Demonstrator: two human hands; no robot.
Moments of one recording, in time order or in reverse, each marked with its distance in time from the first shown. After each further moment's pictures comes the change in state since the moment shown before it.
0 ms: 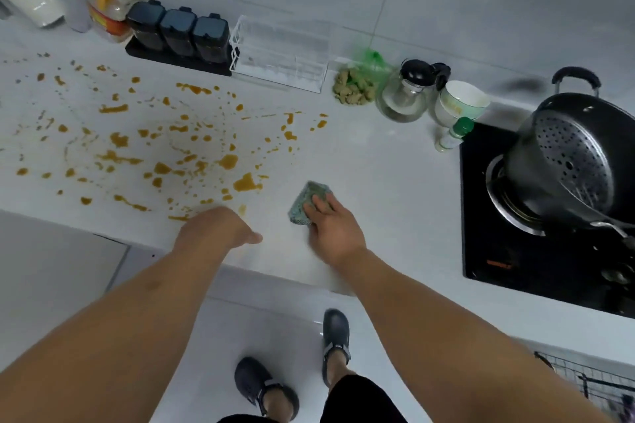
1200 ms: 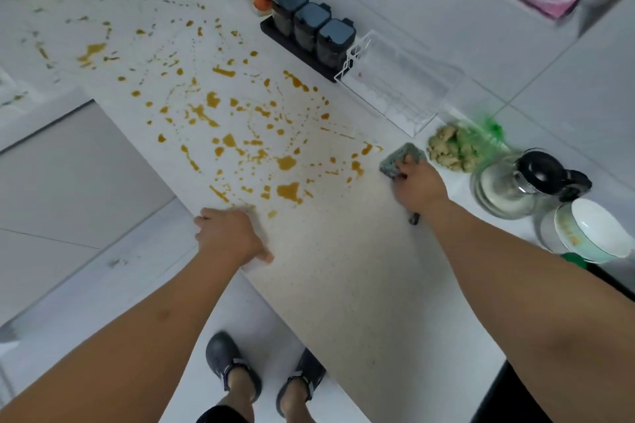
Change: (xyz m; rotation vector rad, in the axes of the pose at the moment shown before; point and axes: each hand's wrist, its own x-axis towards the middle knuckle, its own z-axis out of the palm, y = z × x) left_hand -0.008 0.006 0.029 -0.305 0.140 -0.272; right_hand 0.220 0.090 -0.094 -0.016 -0.140 -0.078
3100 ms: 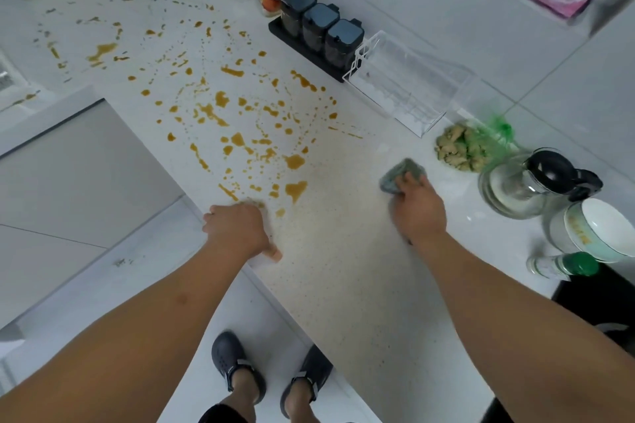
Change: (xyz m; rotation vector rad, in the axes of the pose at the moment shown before) left_hand 0.038 -0.009 0.013 0.147 0.050 0.093; right_hand -0.050 -0.009 0.039 0.015 0.286 -0.037
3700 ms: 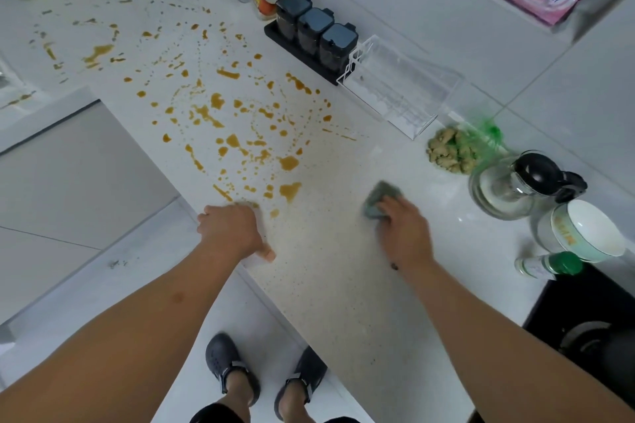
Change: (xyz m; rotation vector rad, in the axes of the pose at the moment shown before) left_hand 0.001 -0.001 0.003 0.014 -0.004 -0.003; right_hand -0.049 -0.004 -0.004 0.177 0.073 -0.203
